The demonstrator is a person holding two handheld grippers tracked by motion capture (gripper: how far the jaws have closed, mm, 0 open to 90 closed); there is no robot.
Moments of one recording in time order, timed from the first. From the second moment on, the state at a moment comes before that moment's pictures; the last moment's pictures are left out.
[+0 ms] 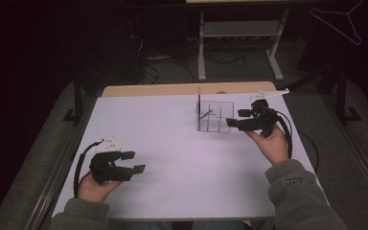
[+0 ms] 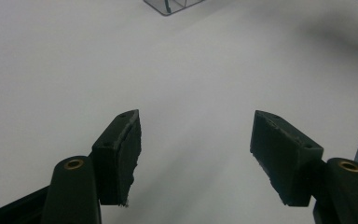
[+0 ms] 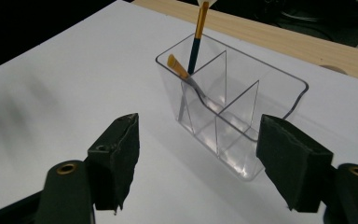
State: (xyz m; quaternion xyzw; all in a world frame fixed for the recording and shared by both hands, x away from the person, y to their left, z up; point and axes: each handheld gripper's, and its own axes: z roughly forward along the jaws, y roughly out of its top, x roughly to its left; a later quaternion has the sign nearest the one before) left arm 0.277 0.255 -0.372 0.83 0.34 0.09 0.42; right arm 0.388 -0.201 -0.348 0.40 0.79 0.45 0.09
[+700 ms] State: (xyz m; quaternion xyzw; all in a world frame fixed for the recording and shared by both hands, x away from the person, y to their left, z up) left arm 0.277 0.260 -0.375 0.83 0.35 0.12 0.41; right arm 0.353 -0.211 -0.368 0.39 0.80 0.44 0.08
